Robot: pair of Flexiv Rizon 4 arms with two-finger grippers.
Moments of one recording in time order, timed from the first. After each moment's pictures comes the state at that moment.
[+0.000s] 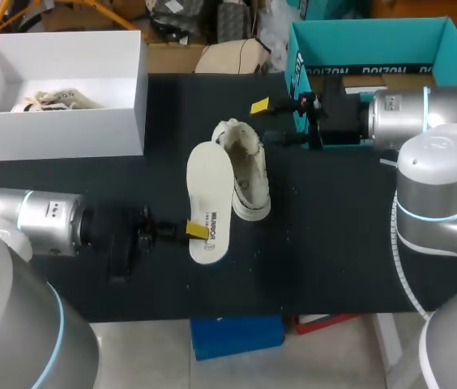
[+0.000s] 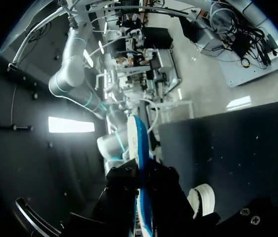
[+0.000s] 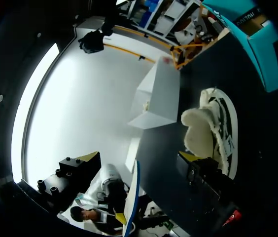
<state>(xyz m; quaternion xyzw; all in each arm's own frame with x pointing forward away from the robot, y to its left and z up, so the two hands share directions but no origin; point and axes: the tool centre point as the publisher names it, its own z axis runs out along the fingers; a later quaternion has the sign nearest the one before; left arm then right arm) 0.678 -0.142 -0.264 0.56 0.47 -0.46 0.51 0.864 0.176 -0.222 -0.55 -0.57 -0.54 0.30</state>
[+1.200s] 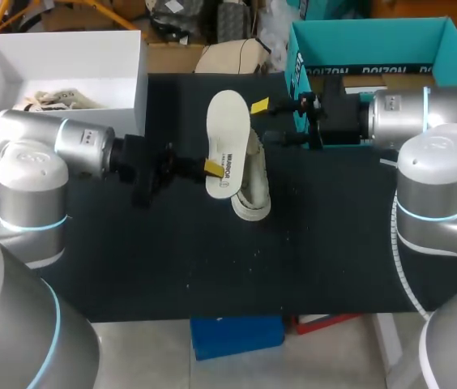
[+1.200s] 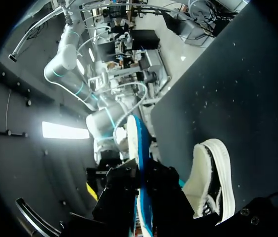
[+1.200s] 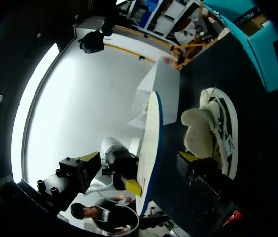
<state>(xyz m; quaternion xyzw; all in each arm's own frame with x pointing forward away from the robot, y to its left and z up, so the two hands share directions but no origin) 0.805 -0.169 -0.262 0.61 0.44 -0.44 0.49 0.864 0.176 -0.222 -0.55 -0.57 -0.54 0.30</state>
